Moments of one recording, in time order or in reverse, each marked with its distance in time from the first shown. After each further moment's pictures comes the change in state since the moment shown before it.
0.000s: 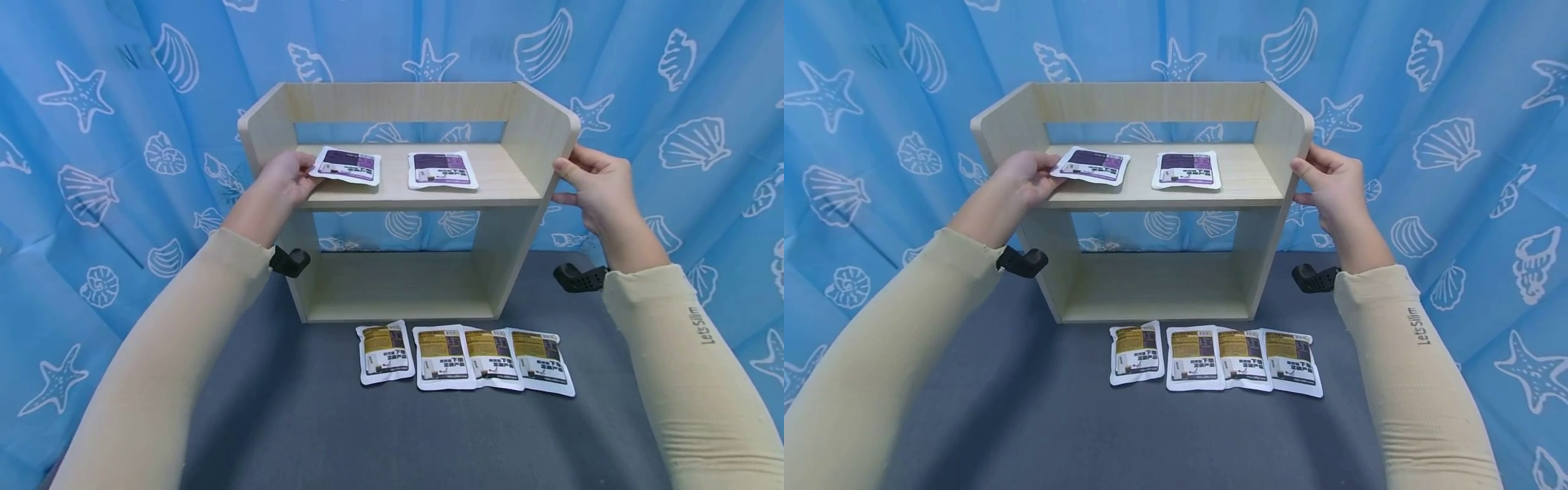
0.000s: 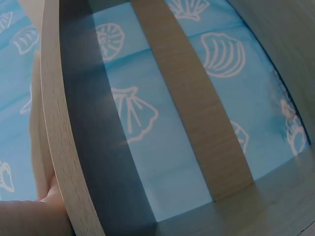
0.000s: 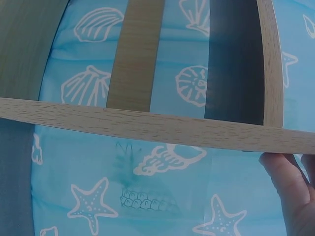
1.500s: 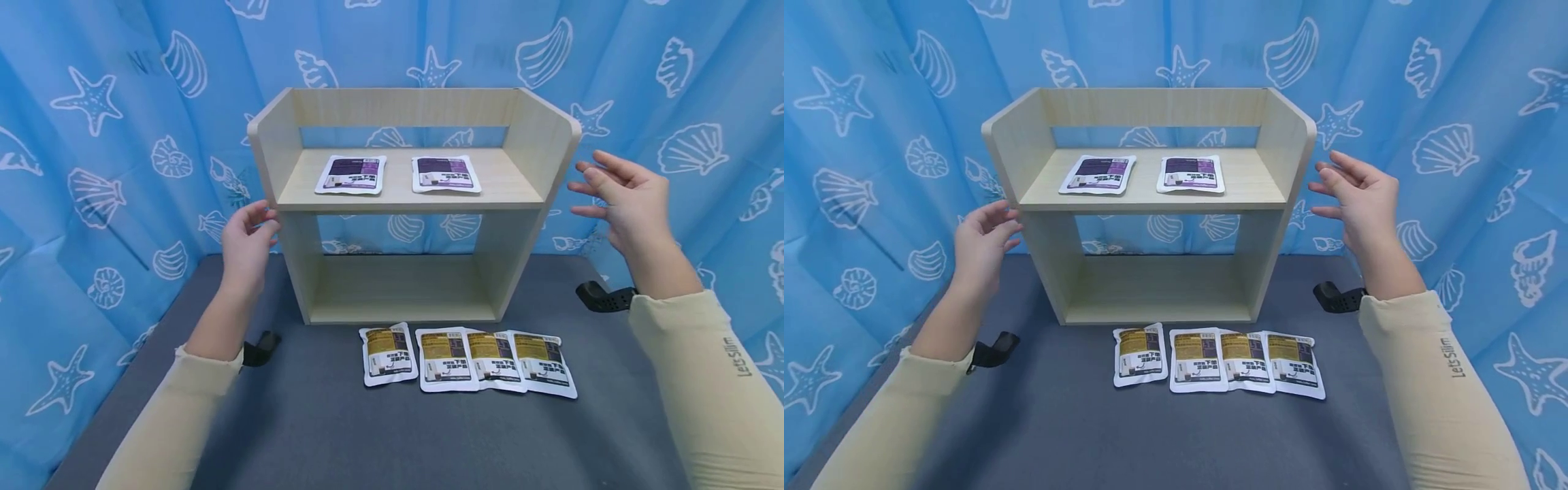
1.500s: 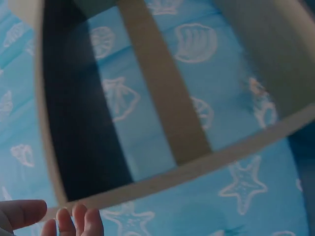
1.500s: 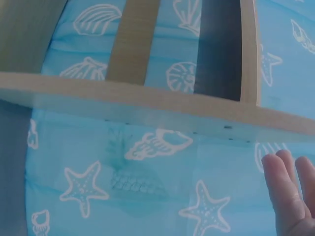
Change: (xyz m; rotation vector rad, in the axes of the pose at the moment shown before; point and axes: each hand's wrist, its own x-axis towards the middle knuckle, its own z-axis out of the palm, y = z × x) left_hand -0.053 -0.037 -0.118 0.732 -0.003 0.639; right_hand -0.026 0.000 -0.022 0.144 0.031 -0.047
